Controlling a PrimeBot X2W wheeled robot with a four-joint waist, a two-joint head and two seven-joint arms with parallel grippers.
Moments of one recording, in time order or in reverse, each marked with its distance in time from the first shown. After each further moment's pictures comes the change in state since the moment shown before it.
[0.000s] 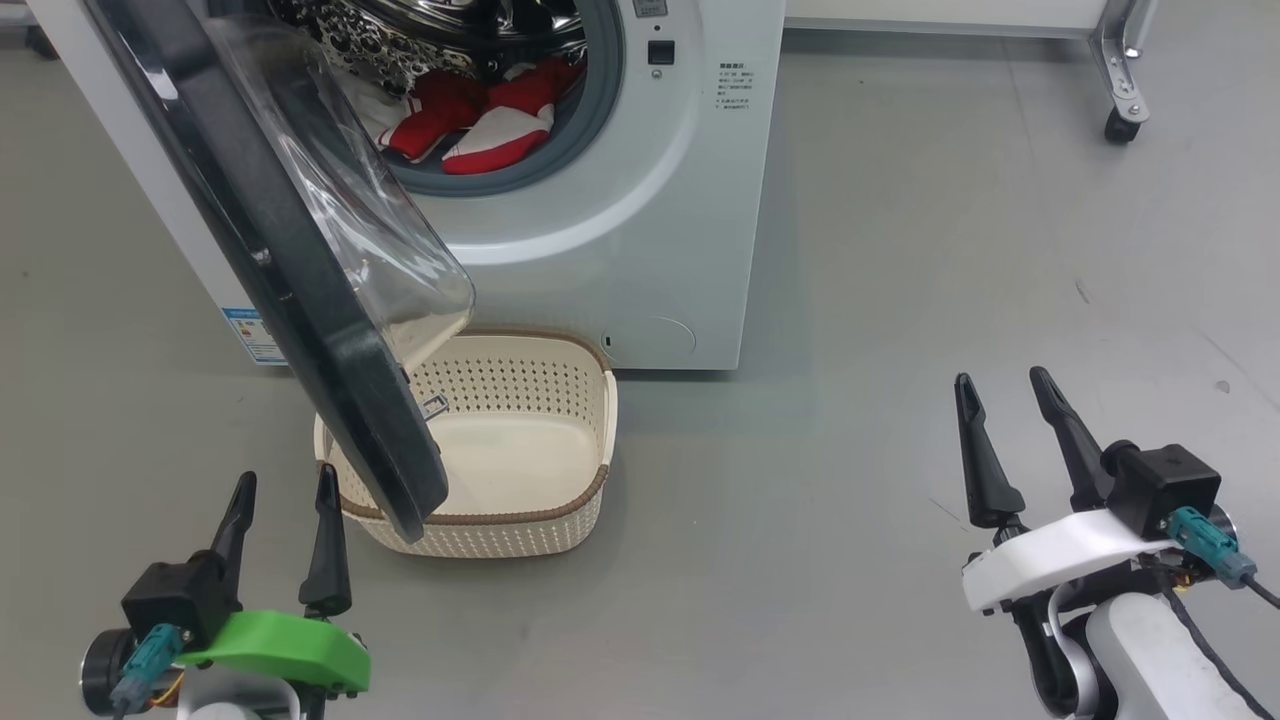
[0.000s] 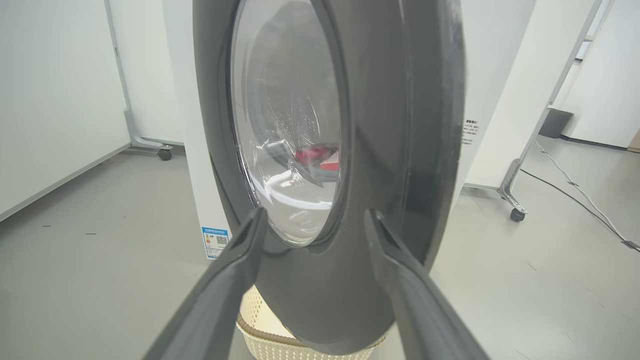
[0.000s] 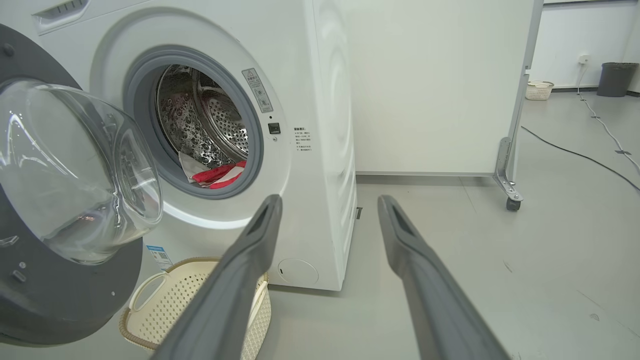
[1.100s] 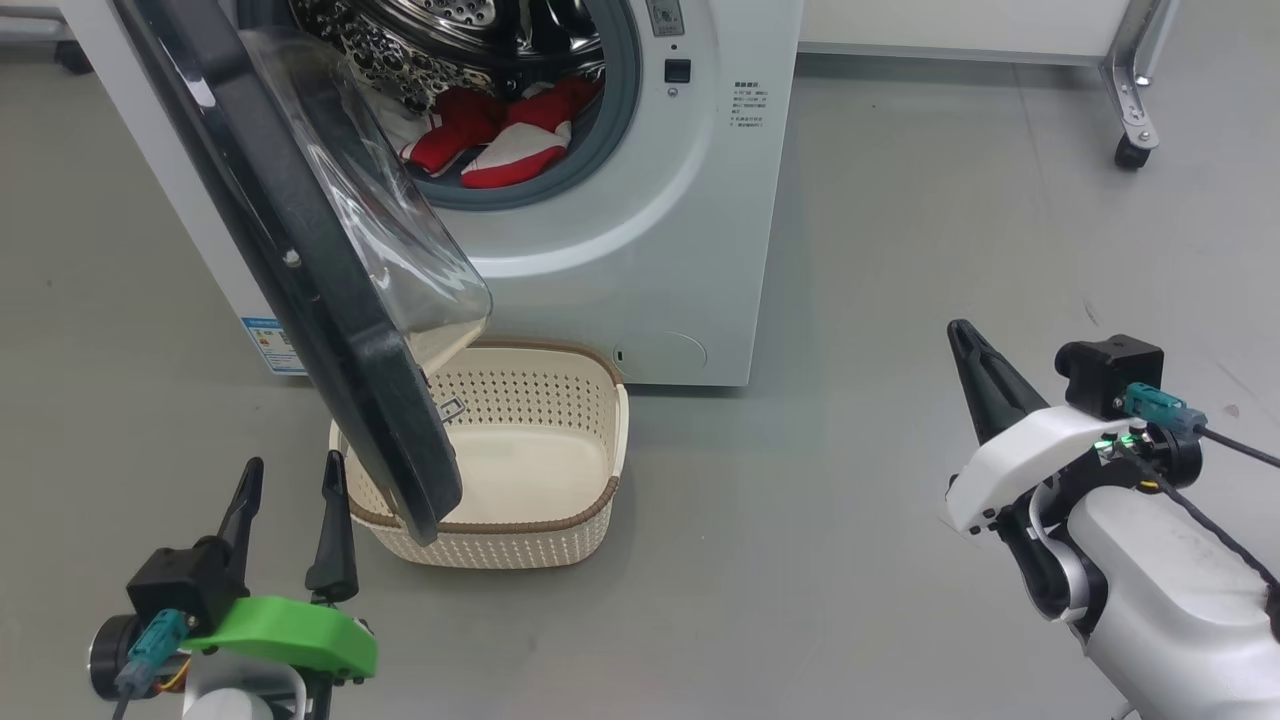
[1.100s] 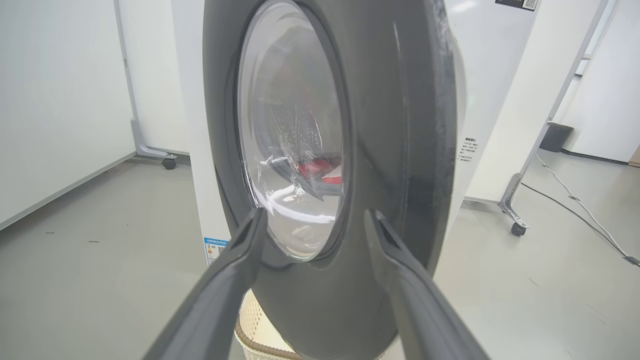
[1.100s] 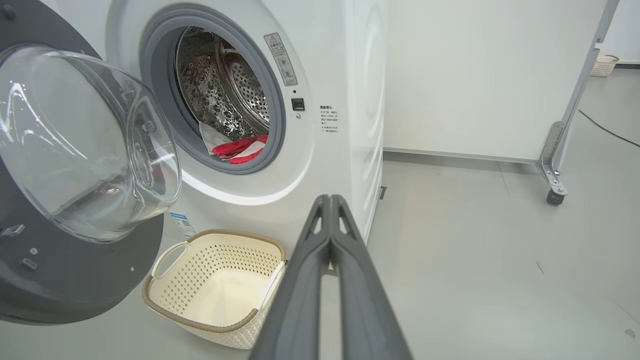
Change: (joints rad) left arm -0.027 0.006 -0.032 0.006 -0.028 0.026 0.000; right arm -0.357 -0.128 0.420 0.291 0.364 0.056 -0.005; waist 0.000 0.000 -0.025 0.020
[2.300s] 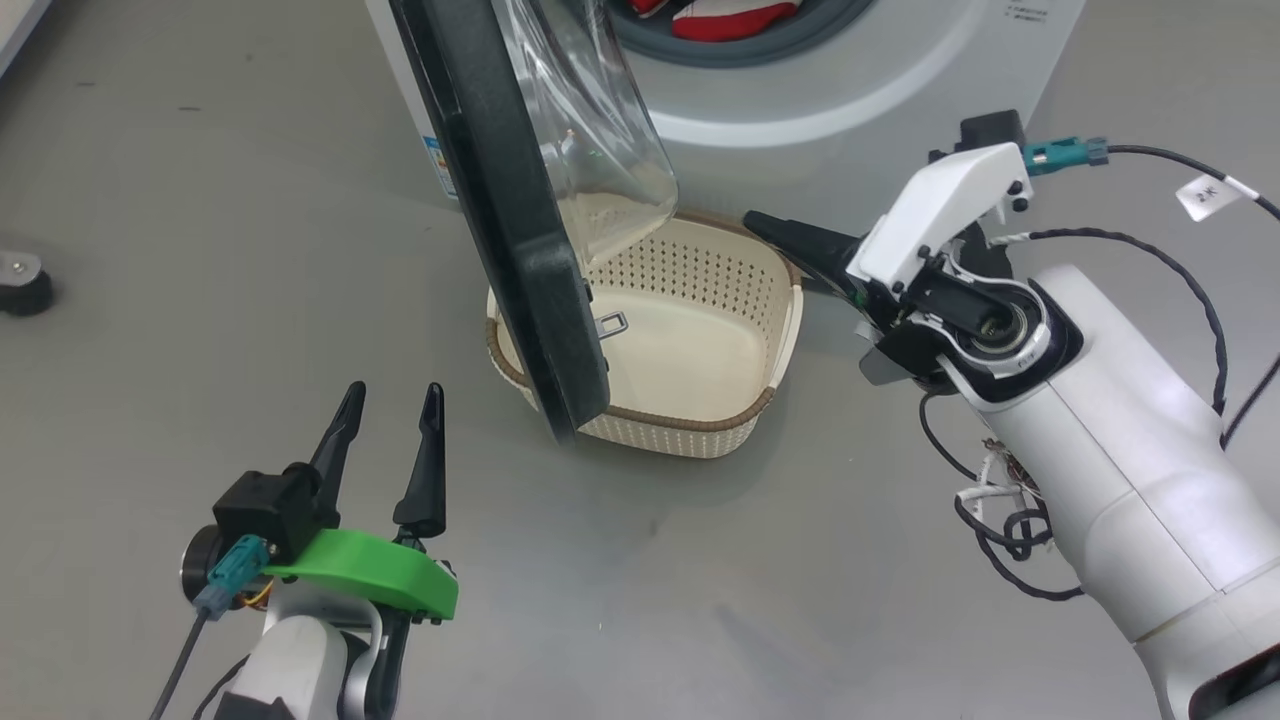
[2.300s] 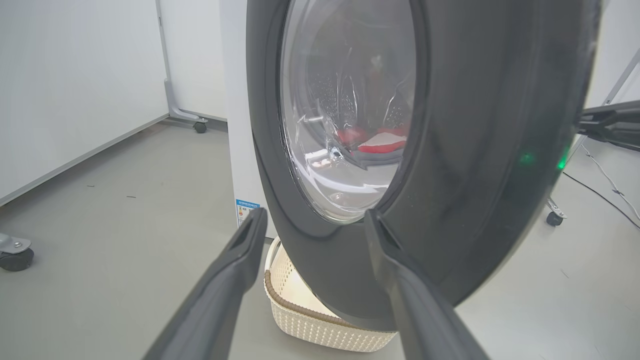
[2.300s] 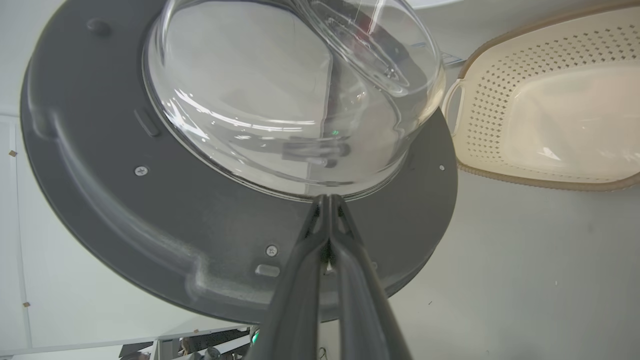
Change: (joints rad) left arm -0.126 -0.024 -0.155 0.021 -0.061 -0.002 0.000; right arm -0.310 0.243 -0.179 0.082 0.742 0.075 0.713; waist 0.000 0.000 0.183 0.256
